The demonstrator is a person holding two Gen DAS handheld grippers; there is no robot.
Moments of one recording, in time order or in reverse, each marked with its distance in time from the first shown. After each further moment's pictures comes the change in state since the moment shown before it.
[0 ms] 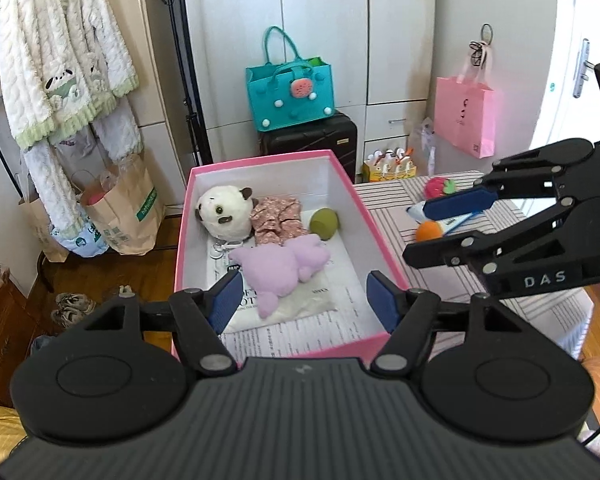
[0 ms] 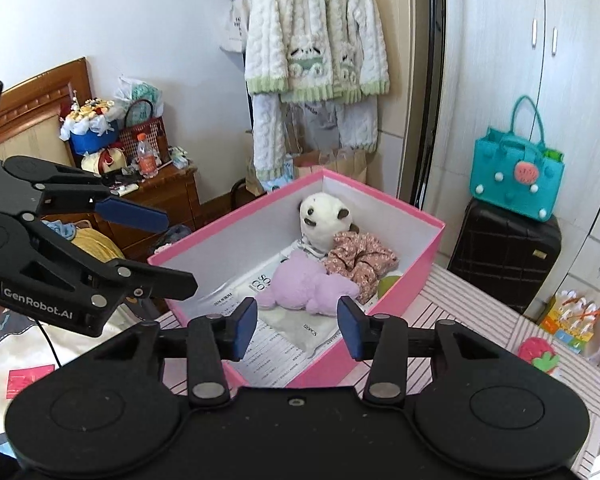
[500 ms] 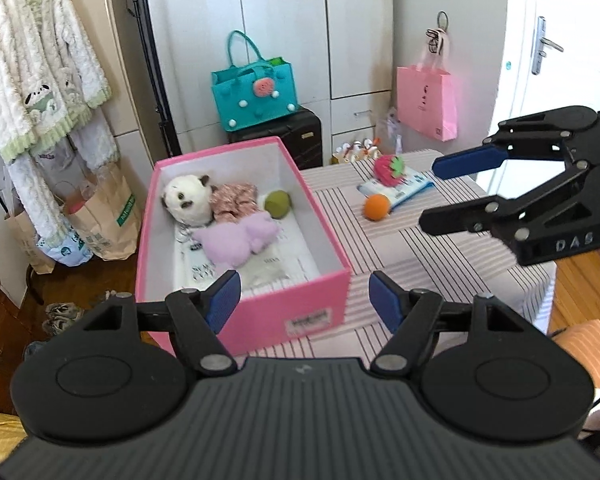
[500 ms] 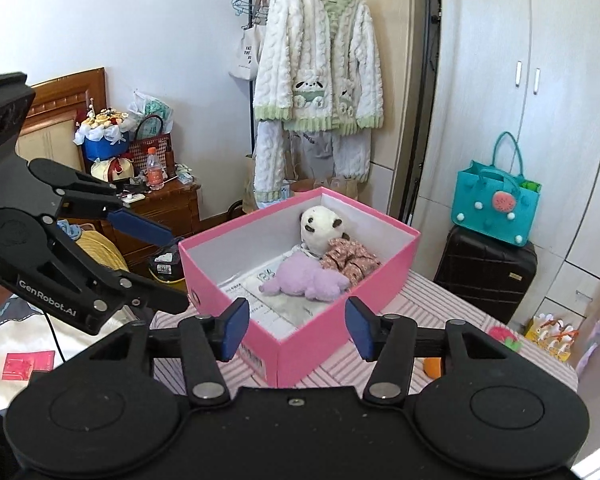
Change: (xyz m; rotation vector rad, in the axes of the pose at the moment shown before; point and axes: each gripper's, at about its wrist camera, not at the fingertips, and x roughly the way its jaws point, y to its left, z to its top) left arm -0.037 -0.042 -0.033 0.074 -0.003 -0.058; right arm -0.074 0.017 -0.045 -0.047 -0.093 -0.037
